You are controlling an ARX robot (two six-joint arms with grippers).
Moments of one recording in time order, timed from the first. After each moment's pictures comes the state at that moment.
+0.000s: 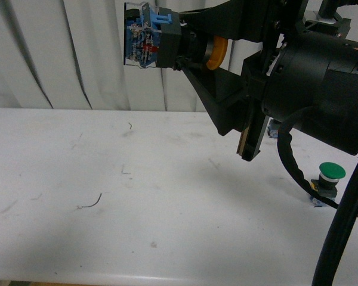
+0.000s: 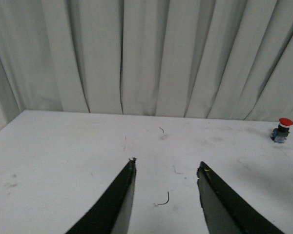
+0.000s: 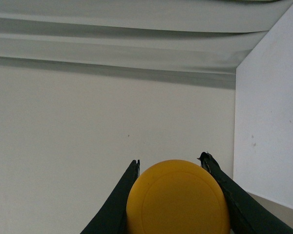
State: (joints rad) left arm -0.29 0.17 0.19 -0.02 -0.29 -0.03; right arm 0.45 1.80 0.69 1.28 -0.41 1.53
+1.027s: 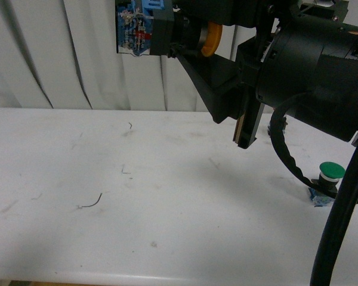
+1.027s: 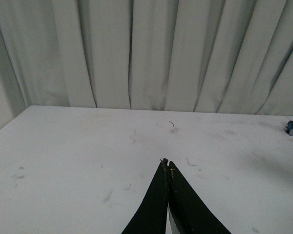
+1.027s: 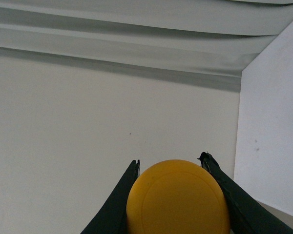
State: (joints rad) left arm 0.00 0.01 0.01 0.00 0.00 -0.01; right arm 0.46 1.80 0.71 1.28 -0.42 1.50
